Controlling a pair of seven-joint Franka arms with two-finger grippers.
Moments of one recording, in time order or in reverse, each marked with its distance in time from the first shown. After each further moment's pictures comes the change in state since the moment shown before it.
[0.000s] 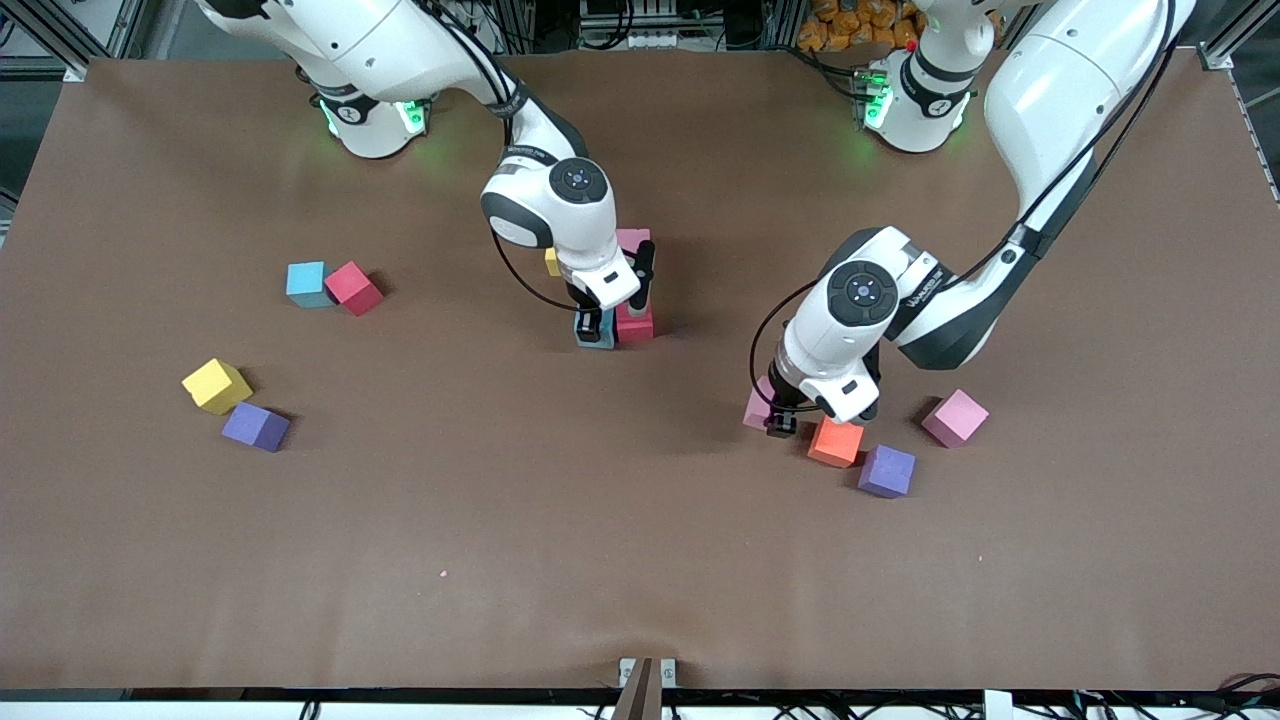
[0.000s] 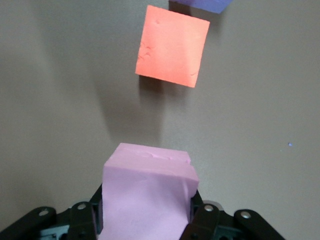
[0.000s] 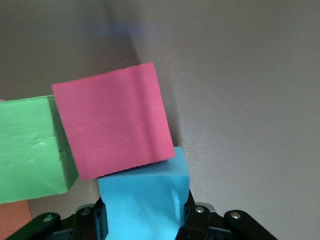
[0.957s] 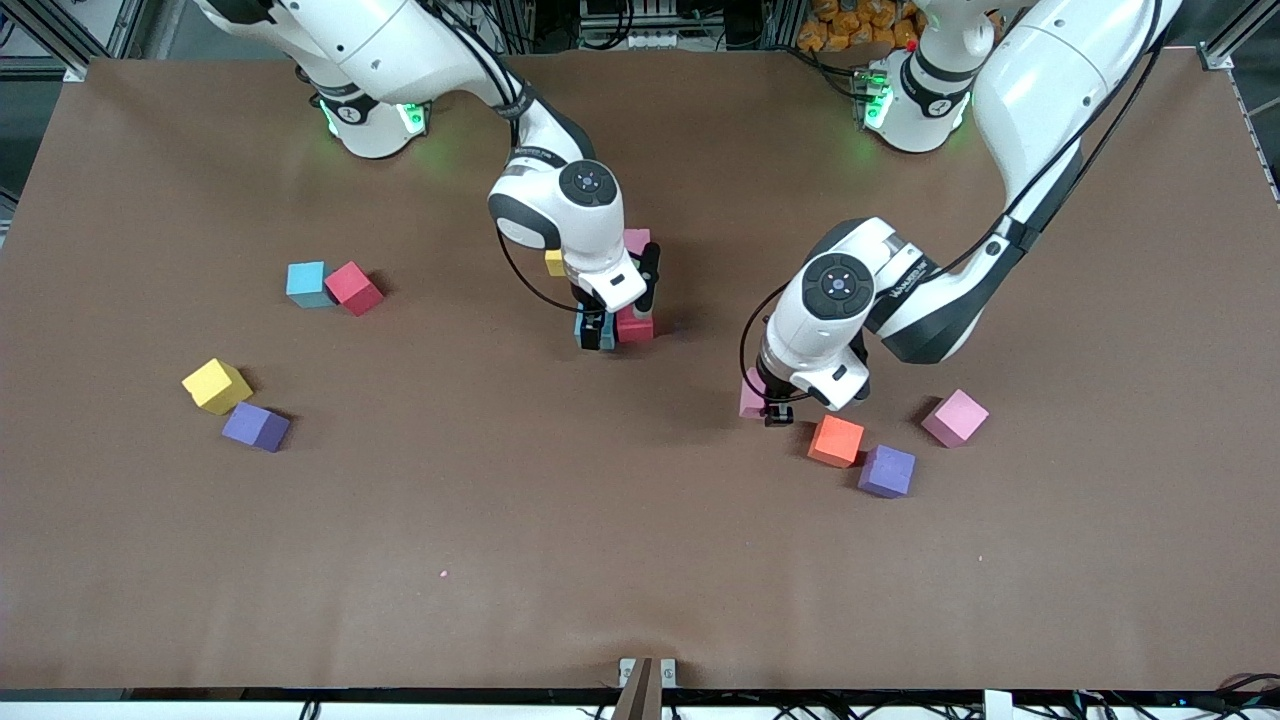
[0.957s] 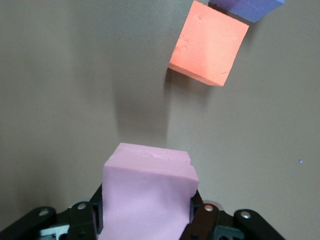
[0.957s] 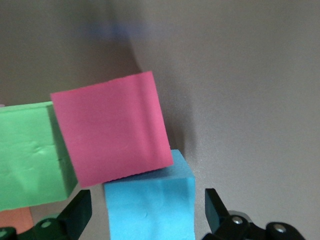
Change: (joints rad) left arm -0.045 -0.003 -0.002 0.031 0.000 -0.073 -0.197; right arm 0.010 0.010 0.007 0.038 0.000 -0.053 0.000
